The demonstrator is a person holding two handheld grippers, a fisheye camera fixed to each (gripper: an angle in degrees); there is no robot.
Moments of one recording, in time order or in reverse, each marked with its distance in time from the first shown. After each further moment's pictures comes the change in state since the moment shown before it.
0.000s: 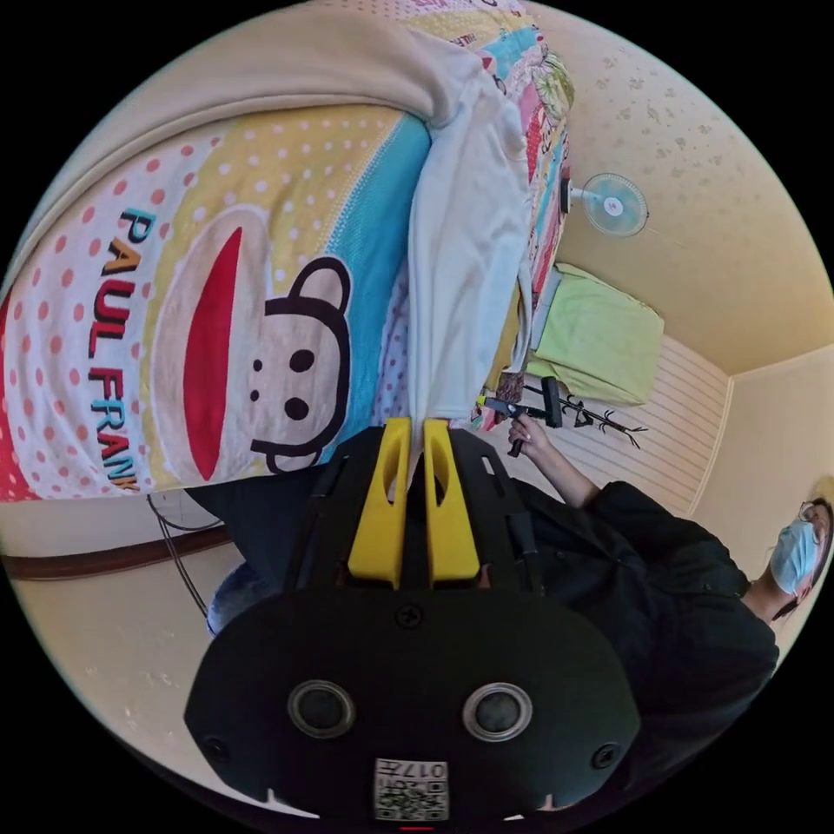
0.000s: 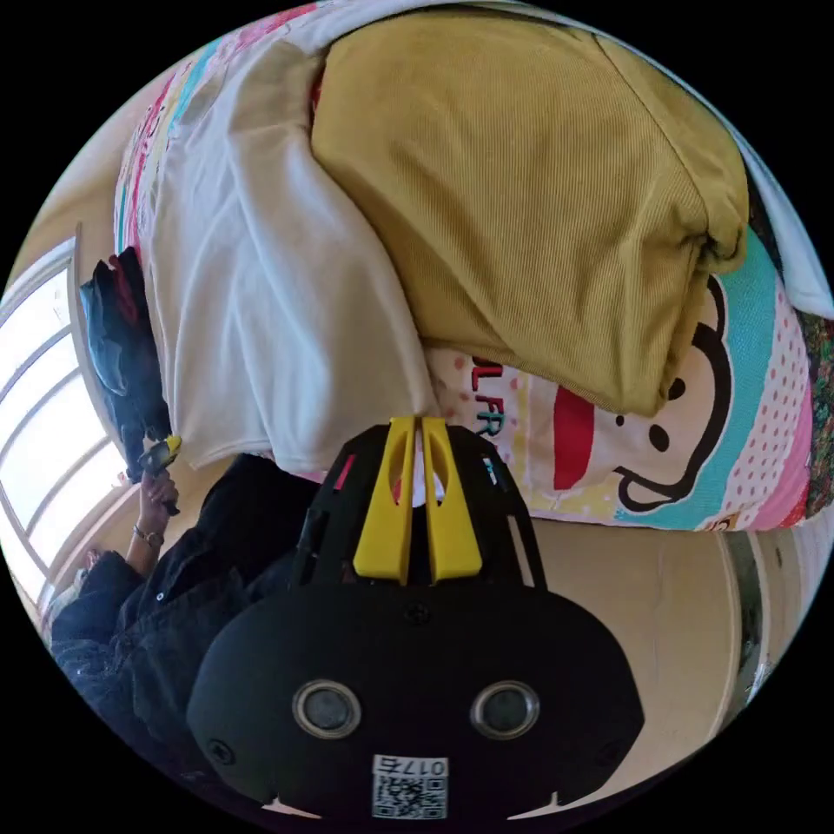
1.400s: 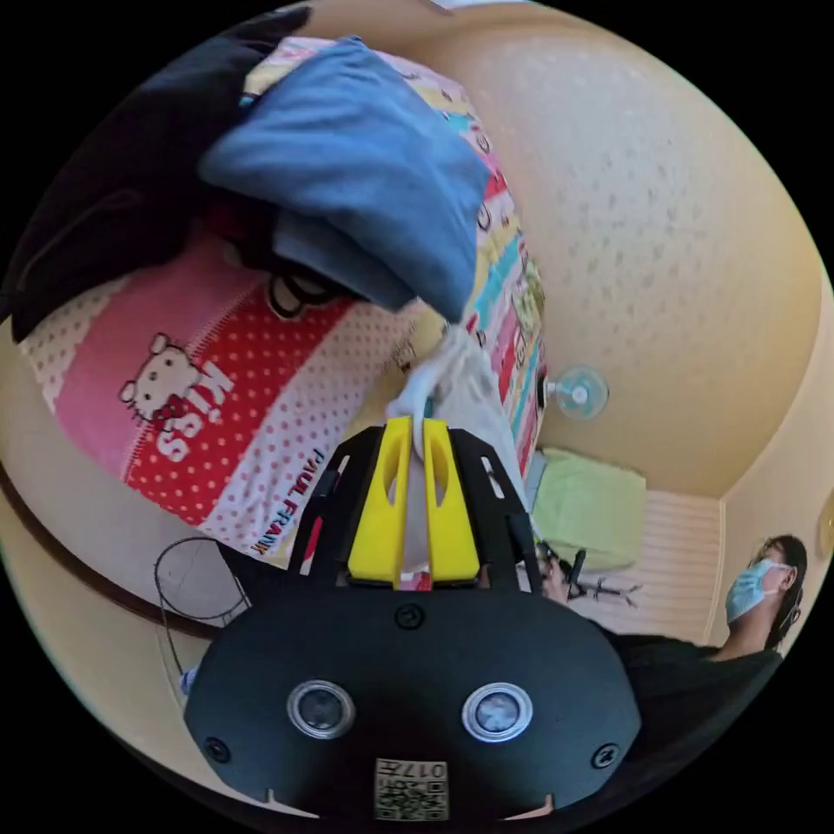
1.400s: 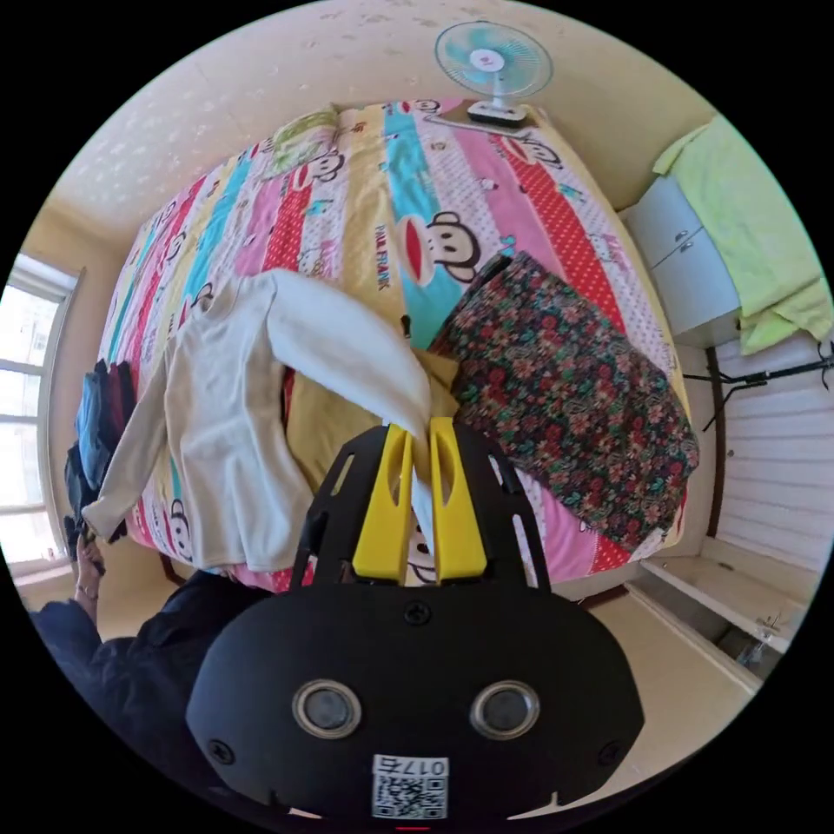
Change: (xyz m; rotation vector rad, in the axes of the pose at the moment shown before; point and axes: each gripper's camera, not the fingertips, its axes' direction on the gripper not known) left arm -0.055 -0.143 0.040 0.813 0.017 -0.166; right arm -0.109 -0.051 -0.095 0.633 0.239 0.266
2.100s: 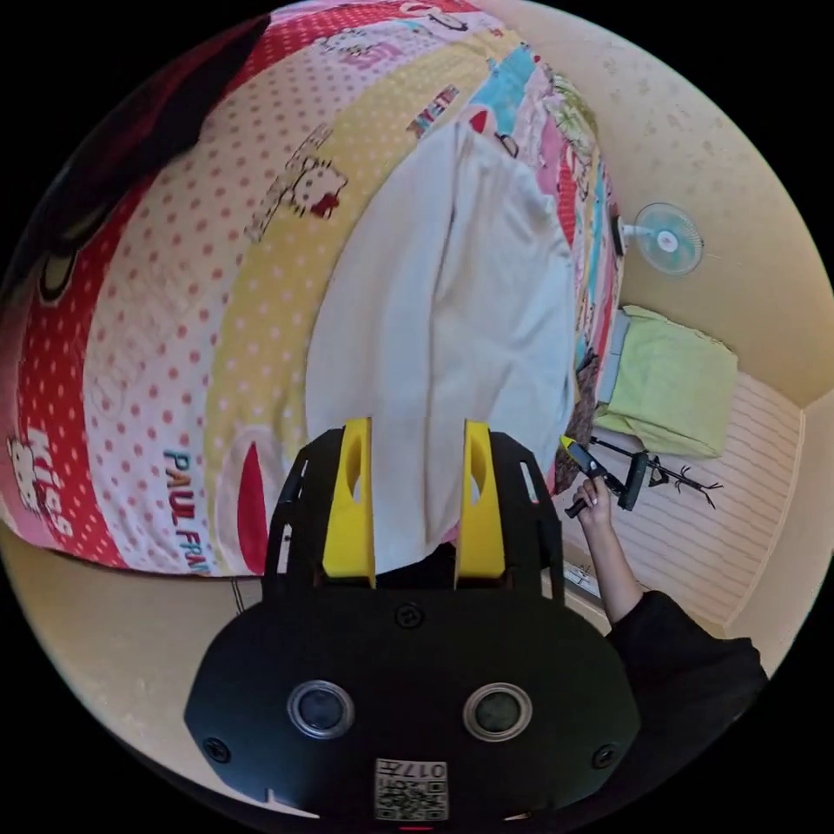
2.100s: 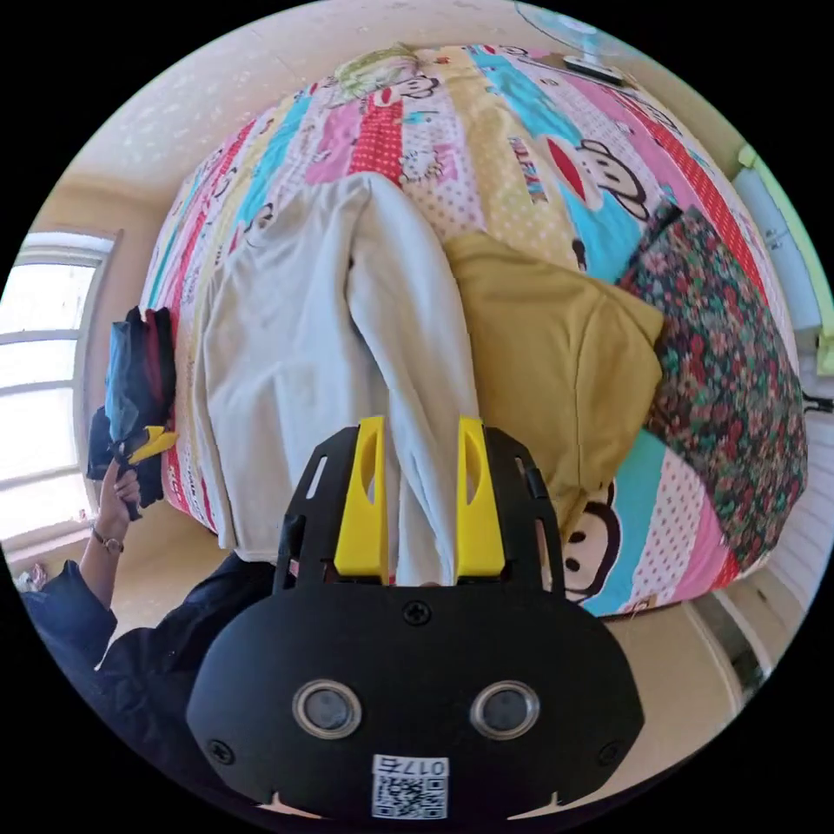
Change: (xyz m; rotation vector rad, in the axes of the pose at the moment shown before) left arm -0.012 0.170 0.489 -0.609 -0.328 0.233; right arm -0.247 0.150 0.212 -0.190 -0.182 -0.093
